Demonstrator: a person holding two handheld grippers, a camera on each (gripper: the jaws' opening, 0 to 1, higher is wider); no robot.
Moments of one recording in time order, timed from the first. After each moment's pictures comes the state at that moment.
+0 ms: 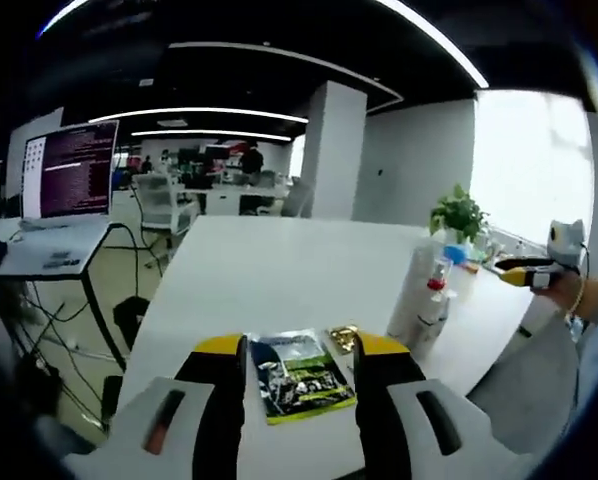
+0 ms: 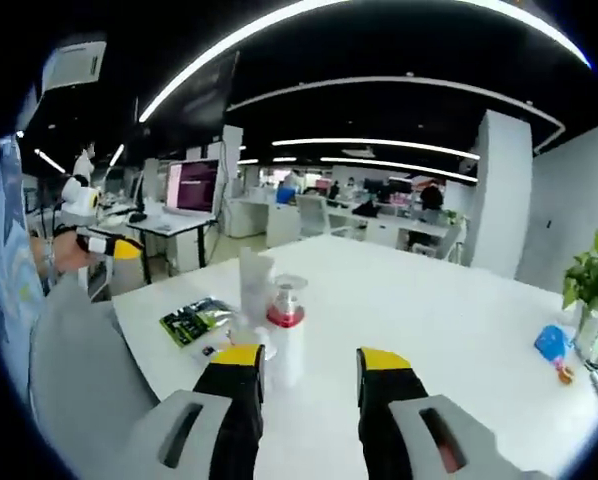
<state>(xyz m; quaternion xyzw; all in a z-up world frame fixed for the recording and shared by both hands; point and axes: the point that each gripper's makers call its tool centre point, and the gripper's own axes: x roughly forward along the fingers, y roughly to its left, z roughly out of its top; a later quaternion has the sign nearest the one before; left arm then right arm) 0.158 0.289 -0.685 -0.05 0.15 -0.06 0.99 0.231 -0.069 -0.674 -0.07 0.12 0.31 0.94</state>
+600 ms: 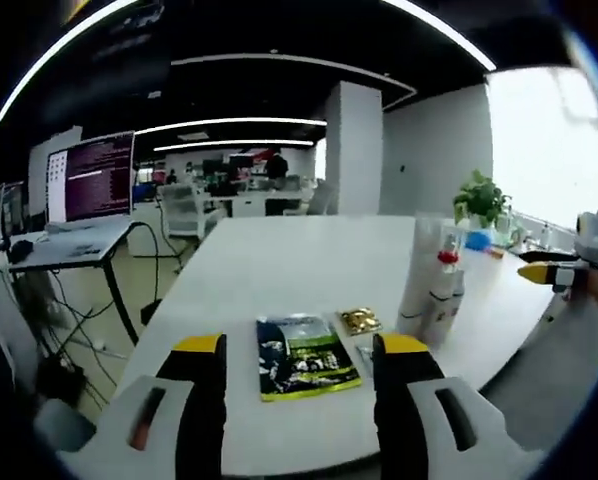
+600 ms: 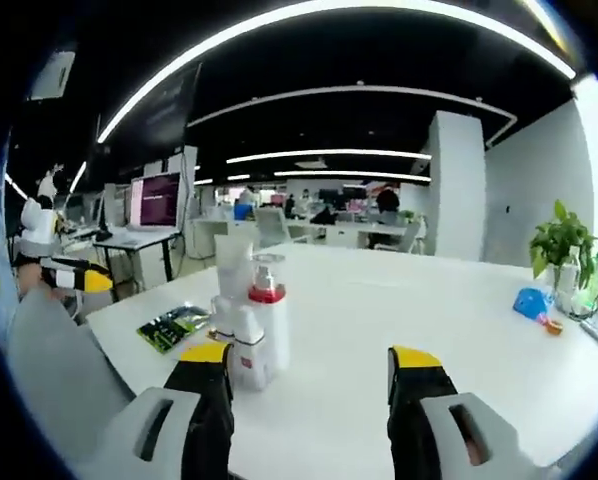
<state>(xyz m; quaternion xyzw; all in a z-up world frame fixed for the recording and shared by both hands) 0.146 0.273 -0.713 -0.04 0.14 0.00 0.99 0.220 -0.055 -0.712 -0.01 0.13 0.28 0.95</state>
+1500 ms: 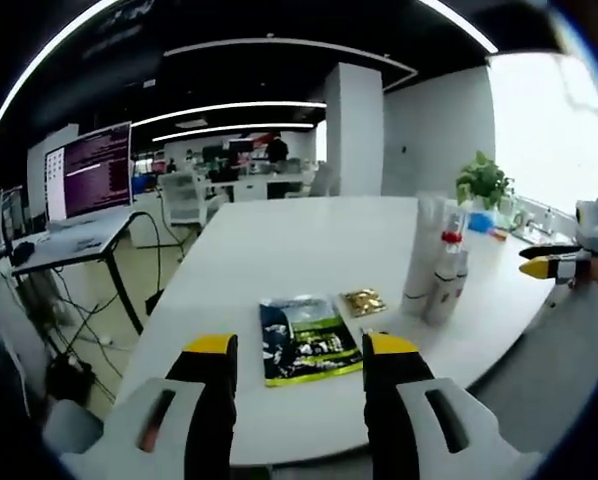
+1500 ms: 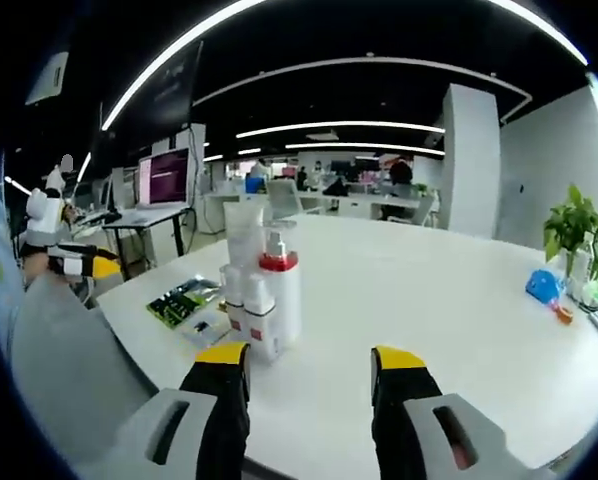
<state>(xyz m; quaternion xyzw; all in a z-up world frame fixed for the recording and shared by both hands) 0.143 0.278 -0.727 -0.01 0.17 0.00 0.98 0.218 -0.063 -0.727 -0.05 0.16 0.28 0.95</state>
